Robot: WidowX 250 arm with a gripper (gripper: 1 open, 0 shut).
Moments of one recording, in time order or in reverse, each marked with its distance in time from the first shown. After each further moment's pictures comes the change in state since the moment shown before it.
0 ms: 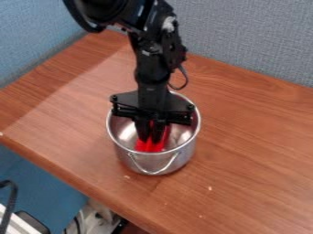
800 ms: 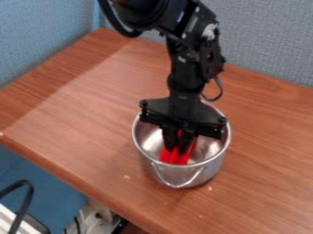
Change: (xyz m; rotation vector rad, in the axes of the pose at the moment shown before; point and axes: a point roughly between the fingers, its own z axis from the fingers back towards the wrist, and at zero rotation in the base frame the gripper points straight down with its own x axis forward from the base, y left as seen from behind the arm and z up) arm -0.012 -0.033 0.004 0.008 0.024 -0.090
